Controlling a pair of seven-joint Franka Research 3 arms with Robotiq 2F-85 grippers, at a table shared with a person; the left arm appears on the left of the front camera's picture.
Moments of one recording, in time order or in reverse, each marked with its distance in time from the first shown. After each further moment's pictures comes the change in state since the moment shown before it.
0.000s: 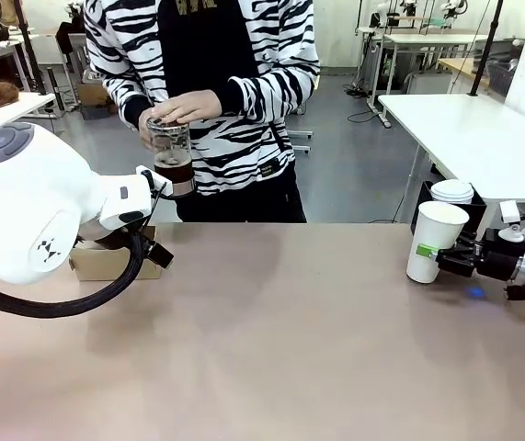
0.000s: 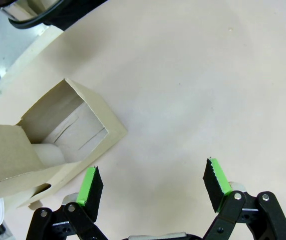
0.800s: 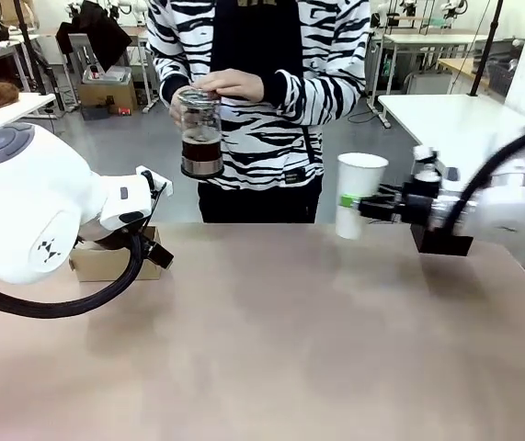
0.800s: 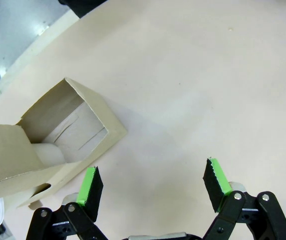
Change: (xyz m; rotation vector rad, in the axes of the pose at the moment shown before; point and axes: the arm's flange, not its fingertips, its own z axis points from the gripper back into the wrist) left arm 0.000 0.000 0.000 0.000 0.000 0.000; right arm 0.076 0.029 -0.188 0.071 0.061 -0.088
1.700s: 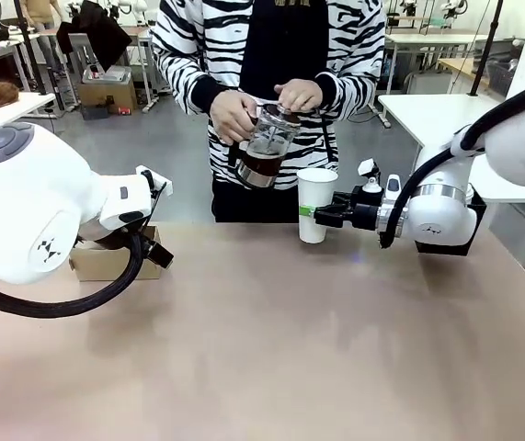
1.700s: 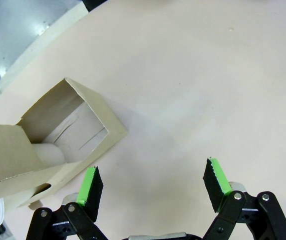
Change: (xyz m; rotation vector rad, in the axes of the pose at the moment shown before) left arm 0.000 0.000 0.000 0.000 0.000 0.000; right arm -0.052 -0.054 -0.076 0.010 0.022 0.025
